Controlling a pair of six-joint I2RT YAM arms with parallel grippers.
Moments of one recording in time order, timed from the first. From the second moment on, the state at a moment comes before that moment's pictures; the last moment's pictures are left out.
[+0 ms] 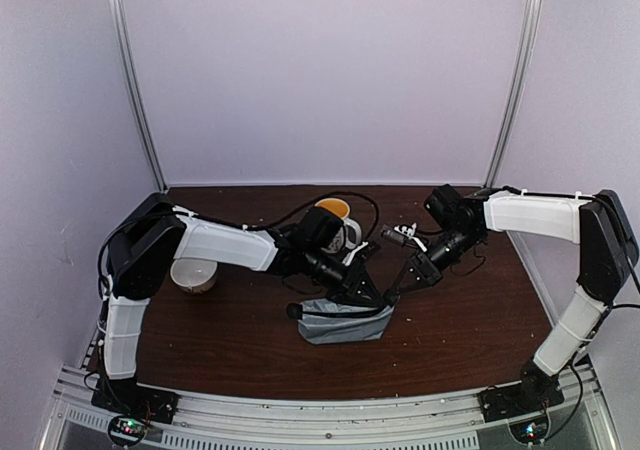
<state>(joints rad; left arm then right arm) -0.94 2.15 1.46 0.00 0.87 -0.73 0.47 1.66 1.14 -0.82 -0.90 -0.39</state>
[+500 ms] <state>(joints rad) -0.95 2.07 1.43 -0.05 0.82 -0.68 0.46 1.66 1.14 -0.82 -0.89 -0.39</state>
